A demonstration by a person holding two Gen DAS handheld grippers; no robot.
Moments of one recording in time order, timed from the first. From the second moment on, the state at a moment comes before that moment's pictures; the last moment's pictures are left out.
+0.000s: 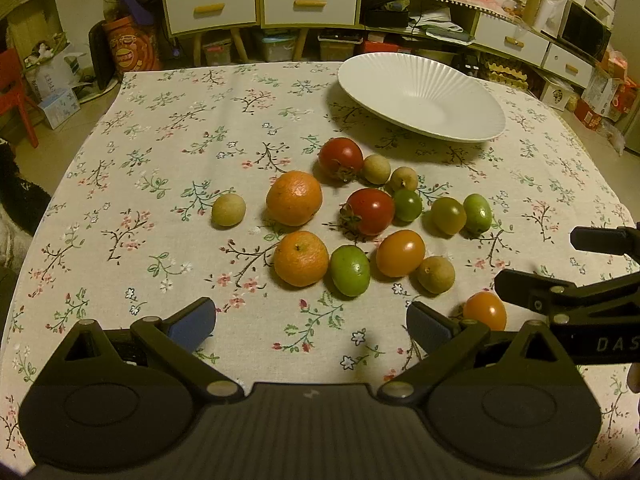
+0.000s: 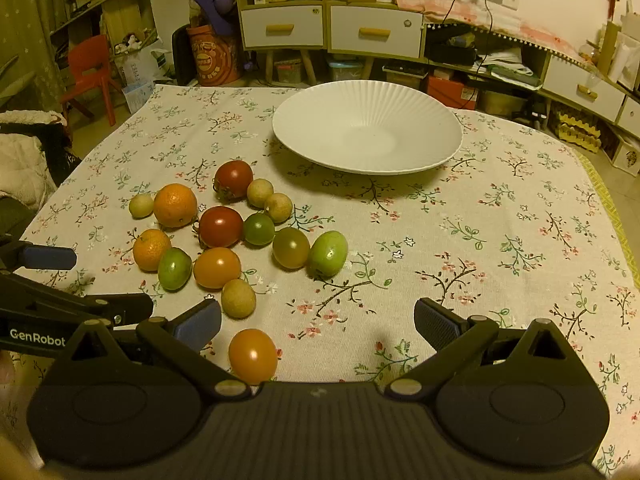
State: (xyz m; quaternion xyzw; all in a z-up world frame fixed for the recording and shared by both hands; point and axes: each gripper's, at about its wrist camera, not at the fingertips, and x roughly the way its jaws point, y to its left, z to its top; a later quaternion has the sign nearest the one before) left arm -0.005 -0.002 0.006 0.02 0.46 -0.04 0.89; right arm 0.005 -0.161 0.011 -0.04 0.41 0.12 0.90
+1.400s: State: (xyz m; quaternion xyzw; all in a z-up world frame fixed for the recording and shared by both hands) left arm 0.011 0.028 -0.024 0.02 0.46 -0.05 0.88; right arm -0.005 -0.140 -0.020 -0.09 0.46 0.19 0.86
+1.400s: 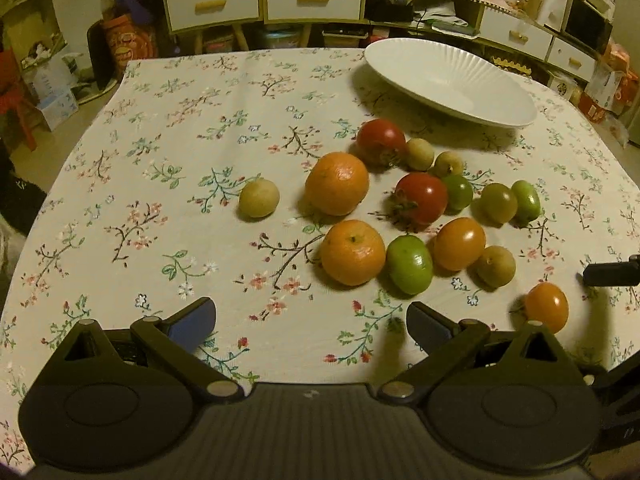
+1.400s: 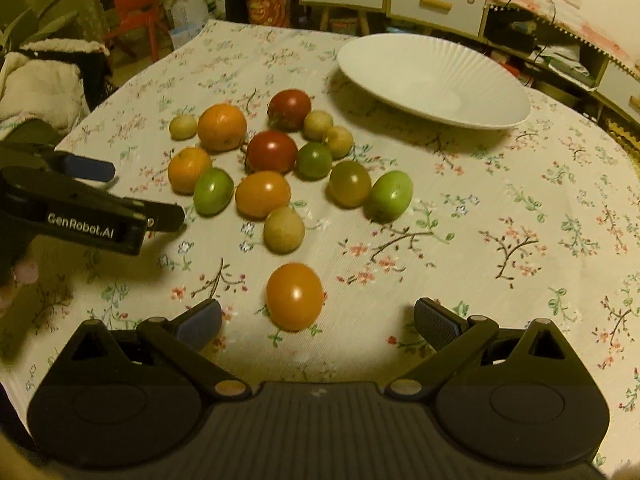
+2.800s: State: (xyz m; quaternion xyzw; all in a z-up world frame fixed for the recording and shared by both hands) left arm 0.019 0.024 -0.034 0.04 0.38 -0.12 0.92; right arm -0.017 -0.123 -0.023 -0.15 0.41 0.24 0.87
